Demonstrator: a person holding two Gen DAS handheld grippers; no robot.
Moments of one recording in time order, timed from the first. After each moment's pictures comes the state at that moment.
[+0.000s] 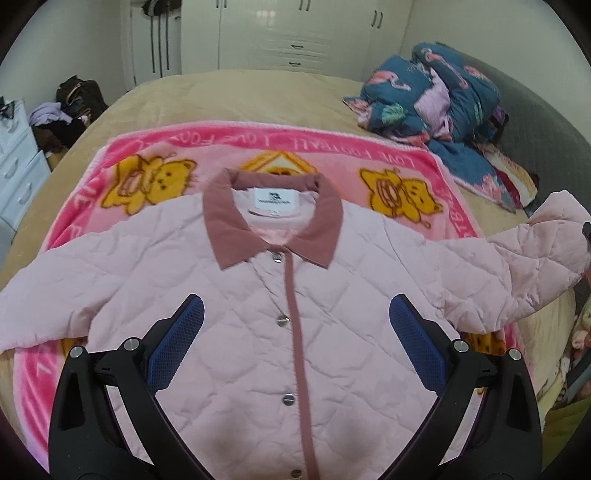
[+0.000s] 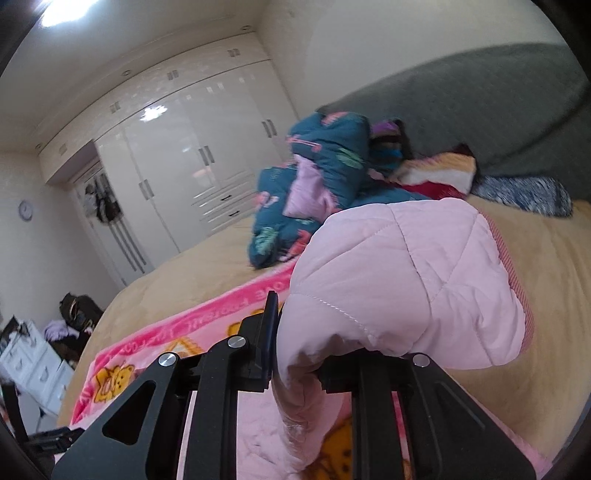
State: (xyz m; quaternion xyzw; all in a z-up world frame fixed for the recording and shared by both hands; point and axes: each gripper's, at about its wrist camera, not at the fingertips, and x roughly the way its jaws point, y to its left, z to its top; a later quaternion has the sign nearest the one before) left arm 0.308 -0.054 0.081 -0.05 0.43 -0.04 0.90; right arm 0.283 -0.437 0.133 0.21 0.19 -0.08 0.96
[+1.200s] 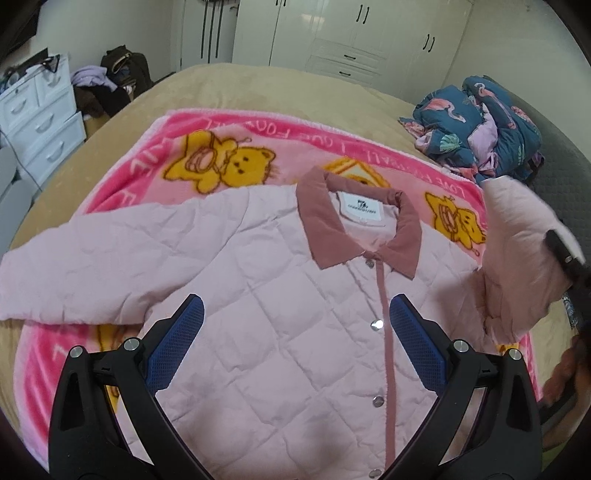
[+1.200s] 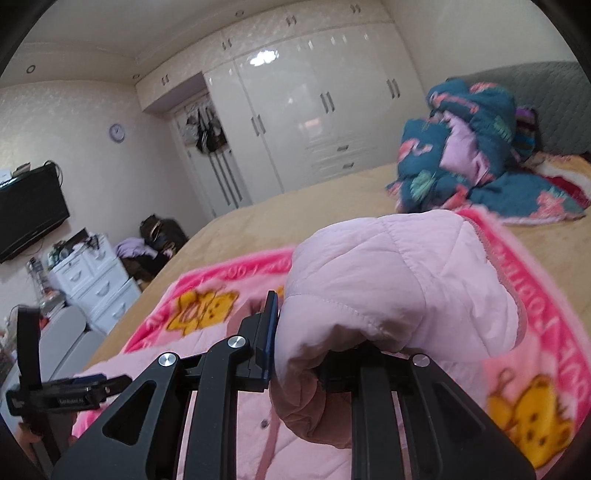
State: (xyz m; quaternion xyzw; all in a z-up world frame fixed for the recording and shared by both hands) left arm 0.297 0.060 0.056 -0.11 0.43 0.02 0.90; right arm 0.345 -0.203 0.087 0.14 0.24 0.14 0.95
